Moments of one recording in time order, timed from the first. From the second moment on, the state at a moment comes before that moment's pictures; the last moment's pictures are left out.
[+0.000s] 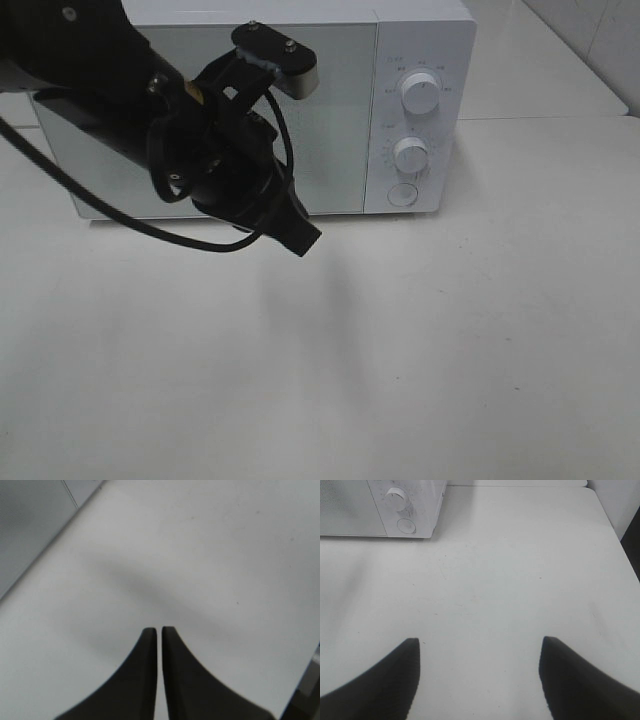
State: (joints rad) left arm -0.73 1.70 -1.13 -0.37 0.51 0.51; right arm 0.06 0.00 -0.51 -0.02 1.04 0.03
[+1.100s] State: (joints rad) left arm -0.06 1.02 -0.81 -0.13 1.01 0.23; right arm 0.06 0.00 -0.51 -0.02 1.04 0.03
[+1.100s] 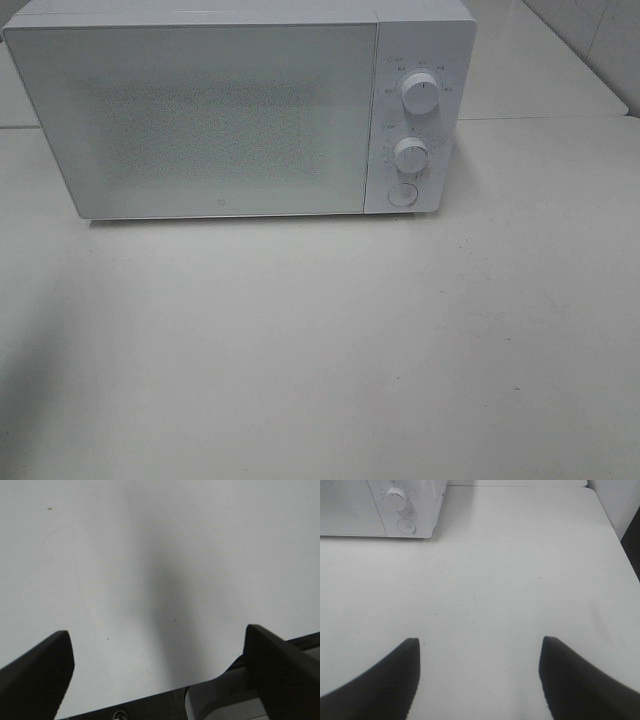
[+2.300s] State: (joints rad) left arm 0.08 0.00 -0.49 -0.05 1.05 0.05; right arm 0.06 0.00 -0.51 -0.02 1.04 0.03
